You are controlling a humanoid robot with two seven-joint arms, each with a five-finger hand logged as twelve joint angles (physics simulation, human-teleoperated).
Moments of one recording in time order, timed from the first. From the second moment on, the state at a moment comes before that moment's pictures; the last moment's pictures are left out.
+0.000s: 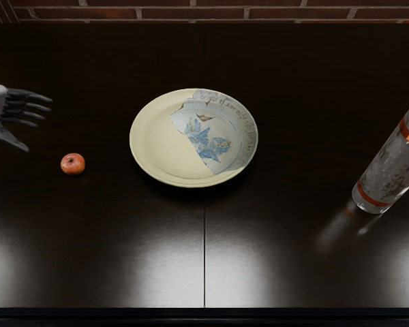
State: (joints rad) left arm -1.24 1.05 0.03 -1.07 0.29 -0.61 0.02; right arm -0.05 0.00 -0.04 0.24 0.10 -0.06 -0.03
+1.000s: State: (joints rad) left arm -1.33 0.80 0.04 -1.51 1.14 -0.17 0.61; right arm -0.04 0.00 -0.03 0.24 0.10 -0.06 -0.03
